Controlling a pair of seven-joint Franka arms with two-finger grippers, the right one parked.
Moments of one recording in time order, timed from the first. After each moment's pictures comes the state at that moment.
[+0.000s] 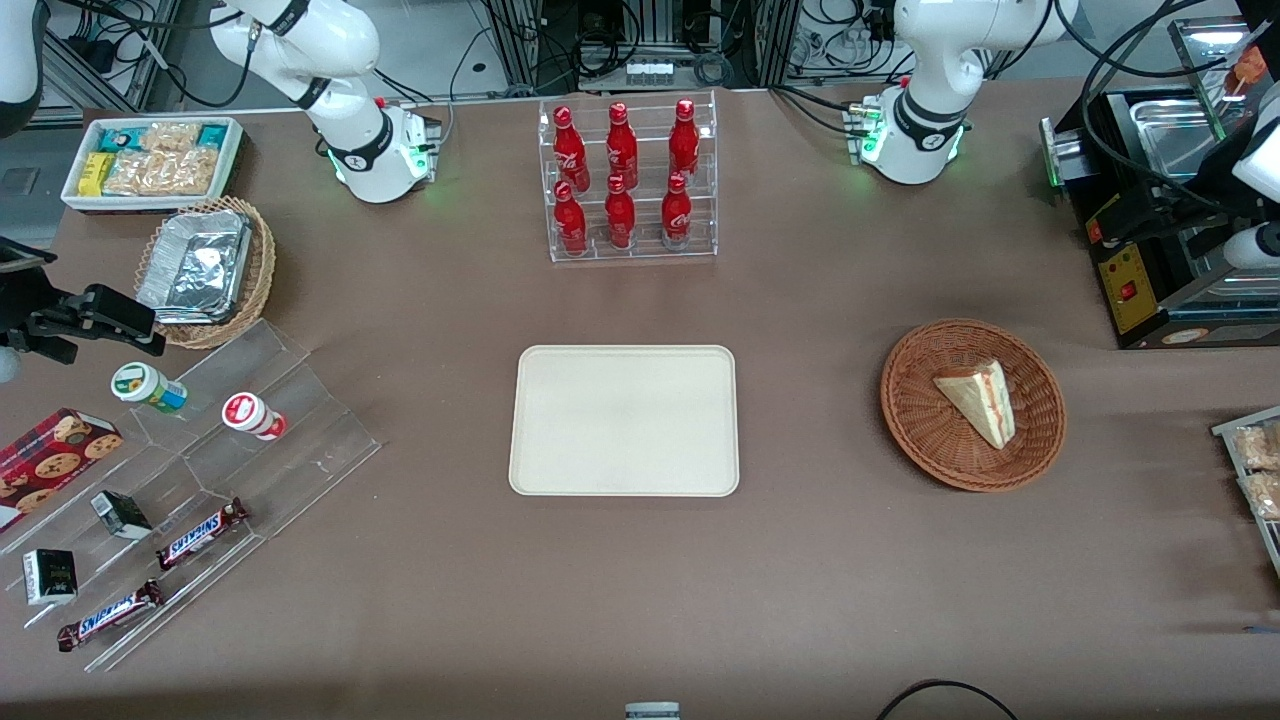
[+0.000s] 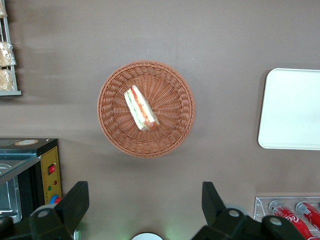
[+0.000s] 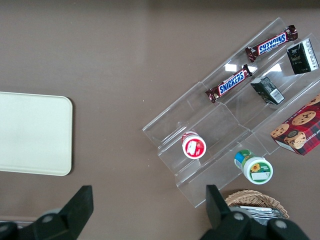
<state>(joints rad) -0.09 -0.05 0.05 -1.53 -0.01 1.45 -0.06</state>
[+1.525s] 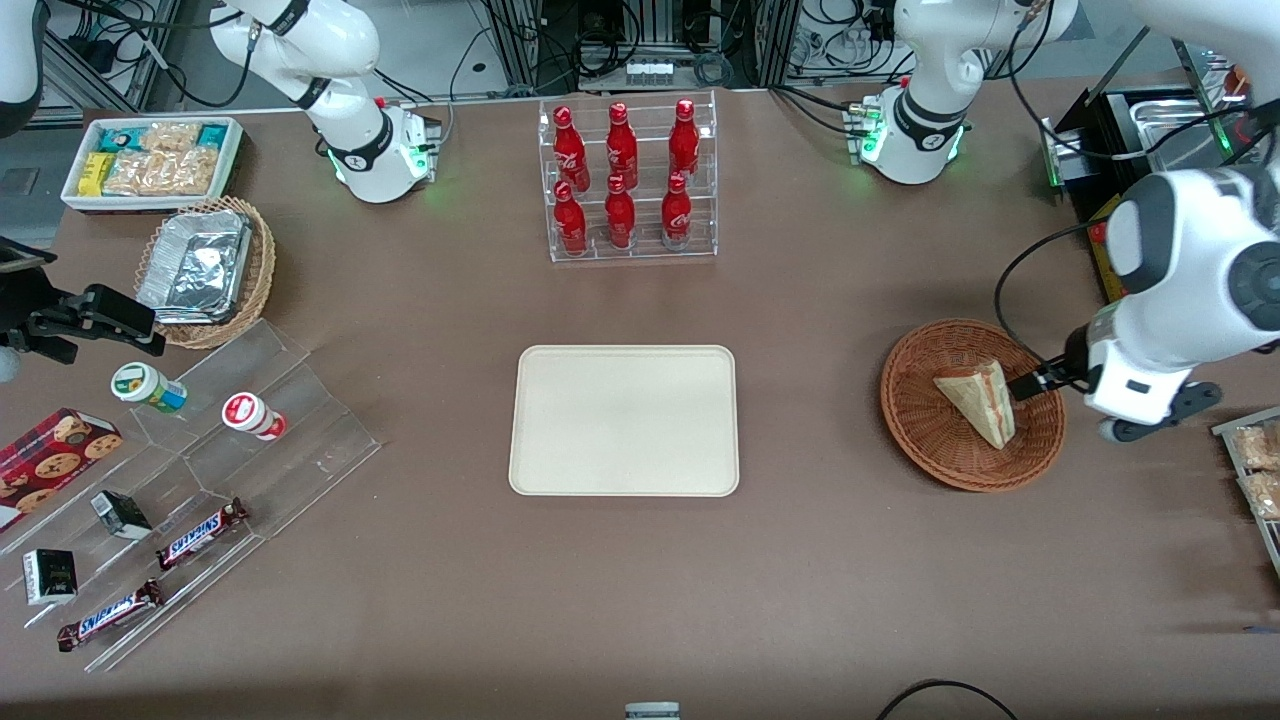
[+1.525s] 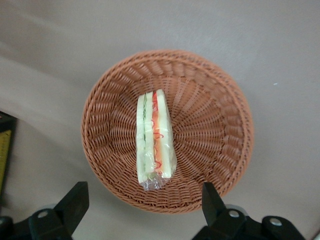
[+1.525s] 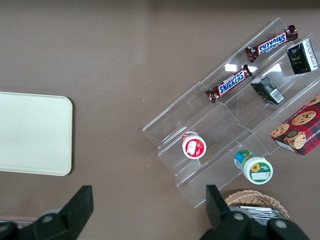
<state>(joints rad) -0.06 0.16 0.06 -1.97 0.05 1.98 -0.45</state>
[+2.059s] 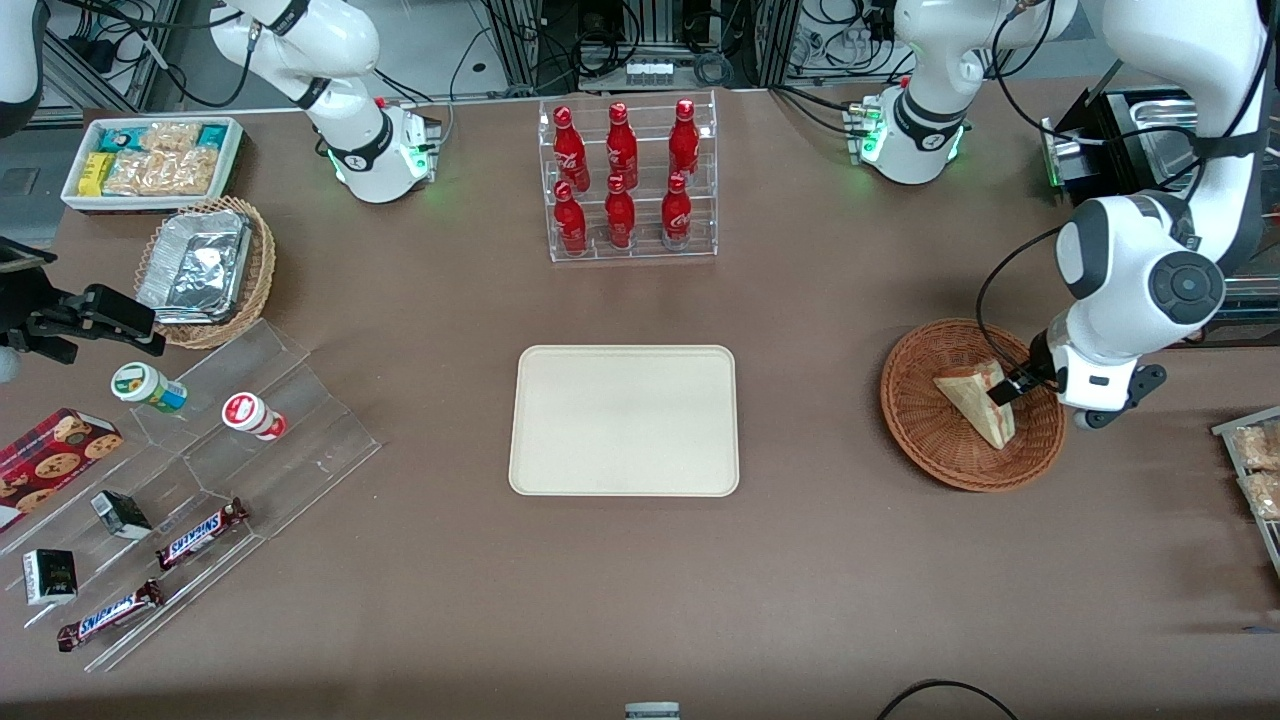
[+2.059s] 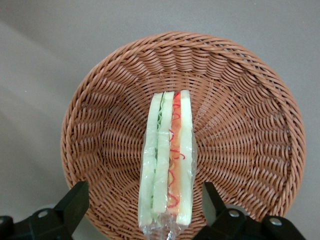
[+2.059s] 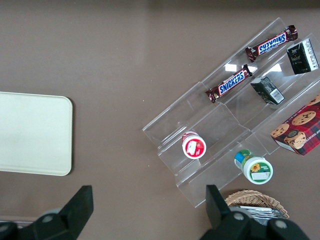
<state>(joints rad) -0.03 0.15 0.06 -2.22 0.05 2.31 -0.62</state>
